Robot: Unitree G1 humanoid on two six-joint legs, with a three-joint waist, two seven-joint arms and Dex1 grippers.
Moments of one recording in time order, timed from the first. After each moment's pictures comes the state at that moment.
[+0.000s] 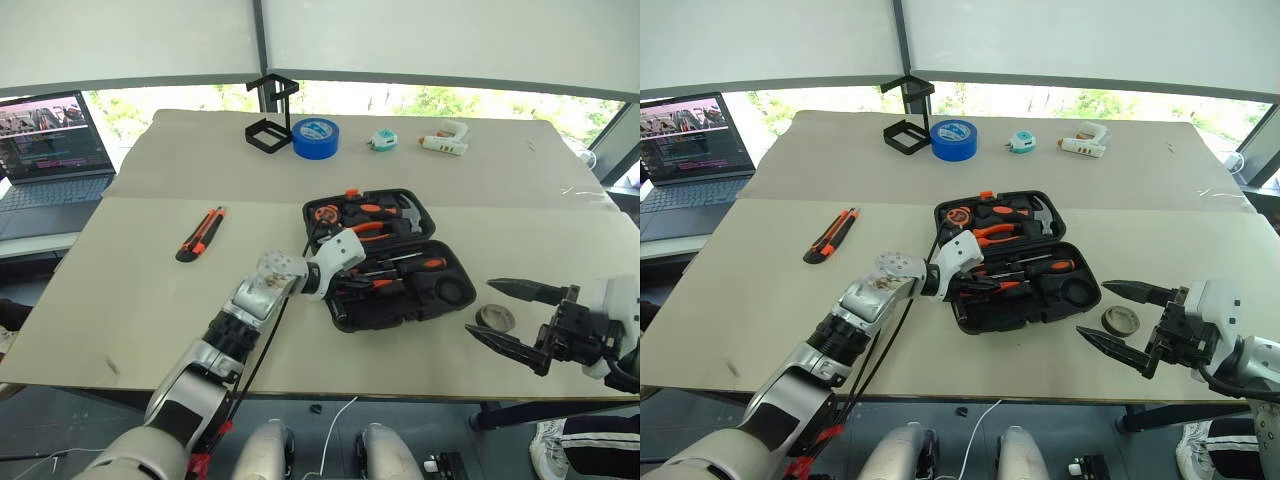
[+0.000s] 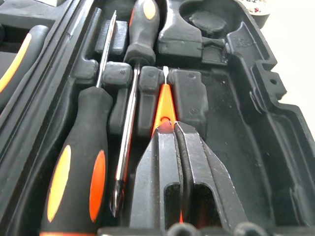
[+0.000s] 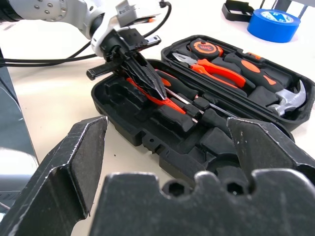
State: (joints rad) left arm -0.70 0.21 -0.32 0.25 -0.14 0.50 -0.91; right arm 0.20 -0.80 -0.49 -0.35 0.64 0.23 1.12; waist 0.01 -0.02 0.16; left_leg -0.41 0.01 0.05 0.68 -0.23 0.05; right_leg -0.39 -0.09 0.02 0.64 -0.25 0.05
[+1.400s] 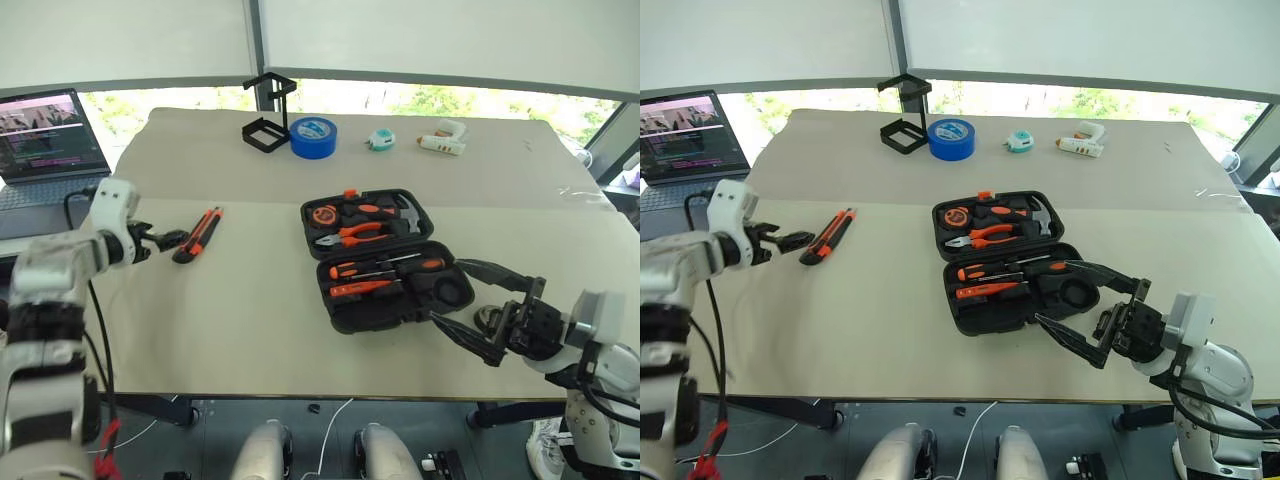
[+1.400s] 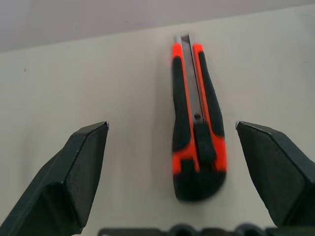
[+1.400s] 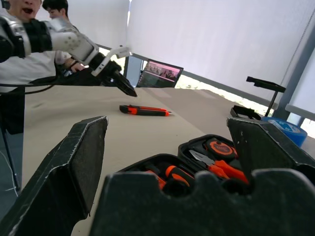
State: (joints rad) left arm -0.82 0.77 0.08 0.67 -0.22 0.65 -0.70; right arm 0.07 -0.53 -0.32 -0.35 0.67 -0.06 1.13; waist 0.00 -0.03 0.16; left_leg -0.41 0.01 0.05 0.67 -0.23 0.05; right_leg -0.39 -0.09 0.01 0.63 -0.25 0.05
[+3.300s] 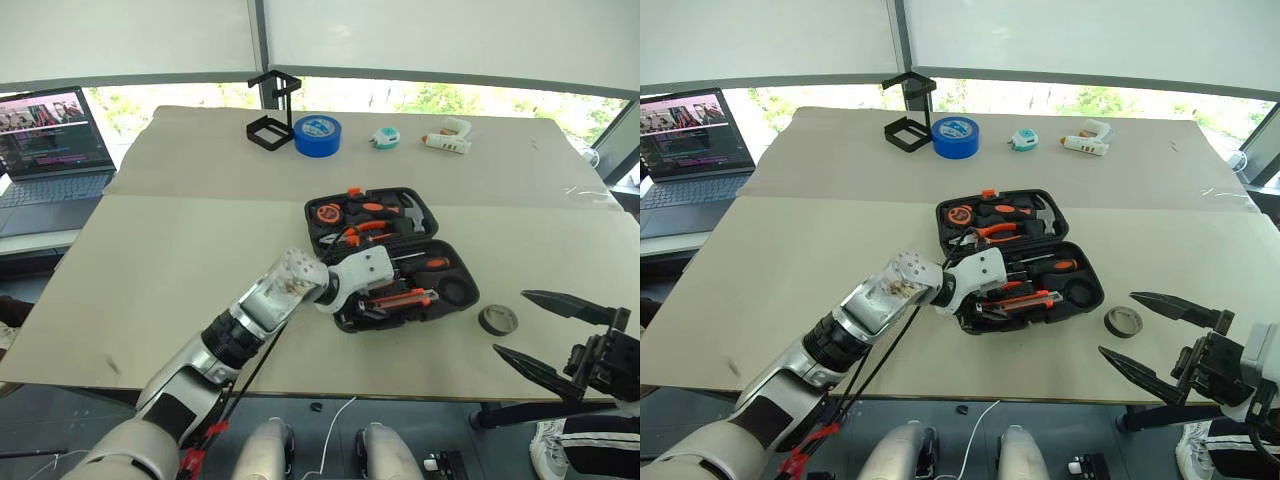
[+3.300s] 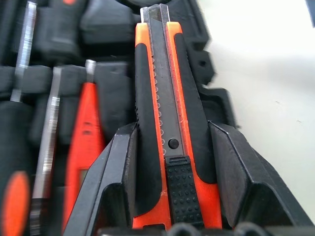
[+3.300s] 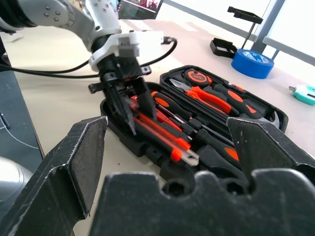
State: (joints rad) left arm -0.78 0.27 -0.57 0.00 -0.09 0.78 -0.93; right arm 0.40 -0.72 -0.63 -0.42 0.73 0.01 1.16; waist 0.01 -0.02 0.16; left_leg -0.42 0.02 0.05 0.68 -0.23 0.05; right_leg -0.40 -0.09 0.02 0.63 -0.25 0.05
